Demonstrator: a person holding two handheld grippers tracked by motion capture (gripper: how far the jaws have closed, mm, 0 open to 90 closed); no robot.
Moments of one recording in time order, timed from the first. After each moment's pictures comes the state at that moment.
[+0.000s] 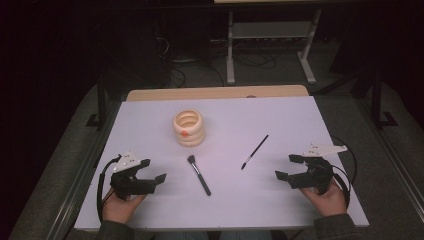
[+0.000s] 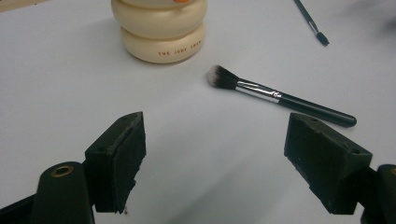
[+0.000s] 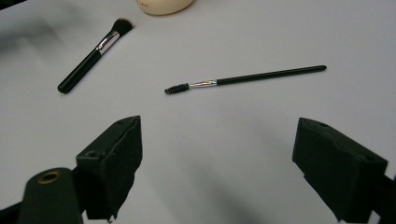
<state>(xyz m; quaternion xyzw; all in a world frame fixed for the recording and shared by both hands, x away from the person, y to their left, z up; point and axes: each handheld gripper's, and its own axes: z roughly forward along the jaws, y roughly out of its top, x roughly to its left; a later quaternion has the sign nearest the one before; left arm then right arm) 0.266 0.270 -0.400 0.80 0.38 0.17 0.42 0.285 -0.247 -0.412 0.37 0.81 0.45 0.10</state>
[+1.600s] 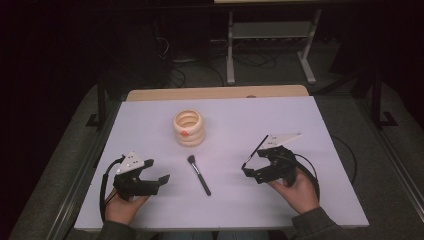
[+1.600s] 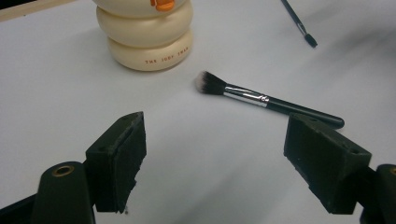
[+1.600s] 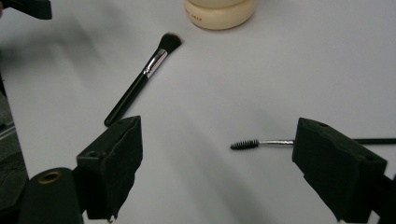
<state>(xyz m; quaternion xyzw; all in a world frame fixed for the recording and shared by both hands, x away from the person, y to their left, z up) 0.263 0.260 -0.397 0.81 0.36 0.18 0.43 0.301 -0.148 -0.377 0.34 0.85 0.40 0.07</state>
